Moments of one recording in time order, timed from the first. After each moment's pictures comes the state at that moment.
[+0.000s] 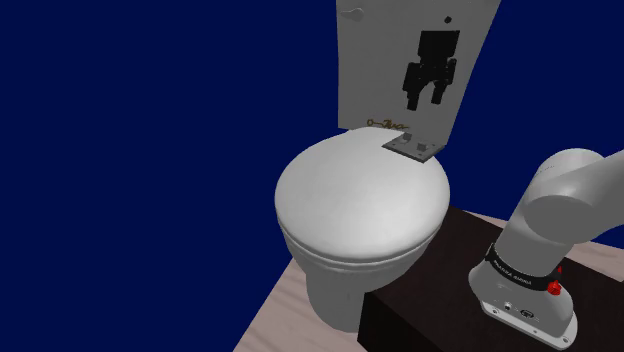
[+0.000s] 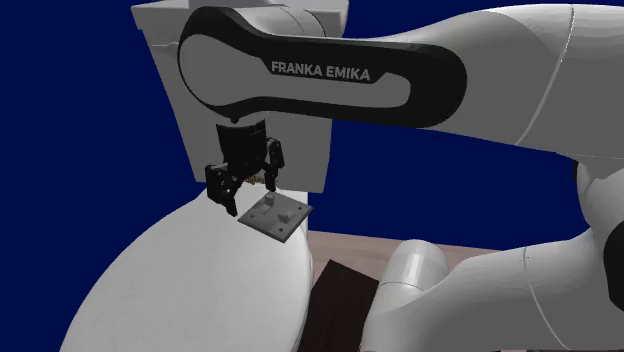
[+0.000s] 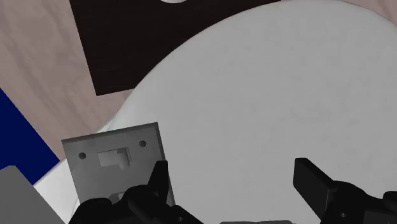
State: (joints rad) arm 0.01 -0.75 -0.05 -2.34 0.02 1.56 0.16
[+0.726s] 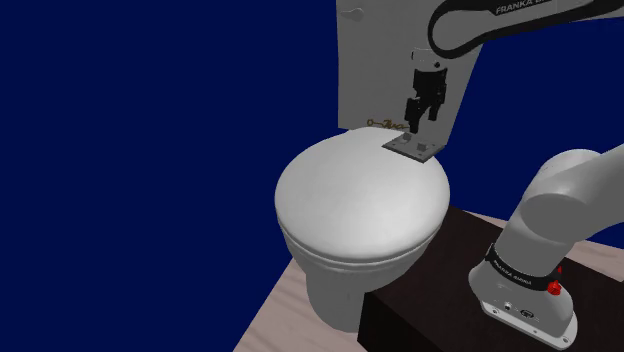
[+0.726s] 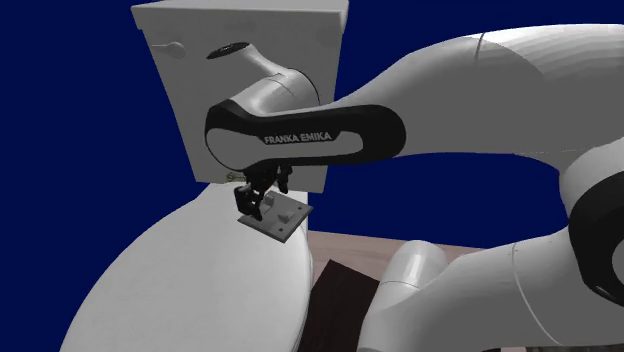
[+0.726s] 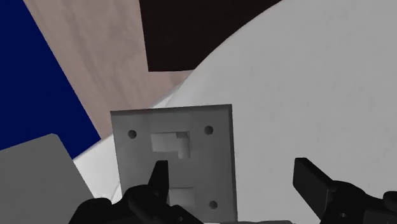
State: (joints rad) arm -0.04 -0.67 -0.10 -2.51 -0.19 1.81 0.02
